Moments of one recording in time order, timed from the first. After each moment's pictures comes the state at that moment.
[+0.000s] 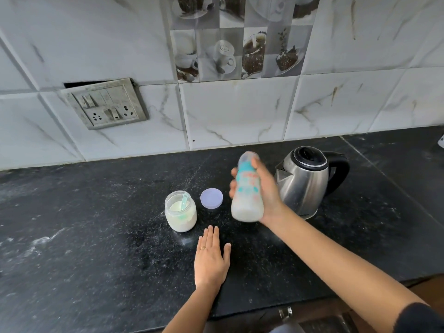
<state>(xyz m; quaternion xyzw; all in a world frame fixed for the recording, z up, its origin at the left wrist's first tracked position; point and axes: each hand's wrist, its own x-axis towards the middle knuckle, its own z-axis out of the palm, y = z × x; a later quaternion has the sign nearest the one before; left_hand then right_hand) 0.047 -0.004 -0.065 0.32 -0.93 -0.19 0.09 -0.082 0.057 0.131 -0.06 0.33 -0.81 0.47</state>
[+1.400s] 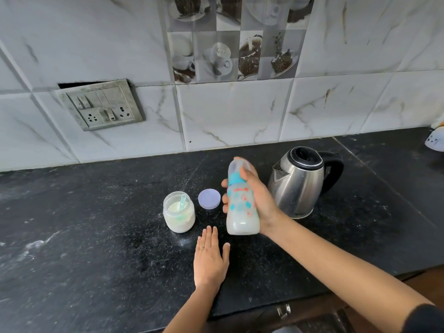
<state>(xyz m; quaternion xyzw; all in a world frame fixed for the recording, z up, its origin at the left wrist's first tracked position) 0.048 -0.004 -0.065 0.32 -0.92 -0.19 0.09 -0.056 0.063 0.134 -0.13 0.40 -0.79 0.45</state>
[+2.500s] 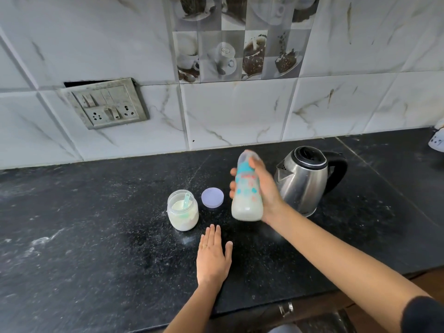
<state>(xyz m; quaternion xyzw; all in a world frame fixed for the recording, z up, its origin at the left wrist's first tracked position) 0.050 -0.006 -0.062 0.31 -0.93 -0.19 0.09 -0.067 0.054 0.139 -0.08 0.39 -0.81 0.43</state>
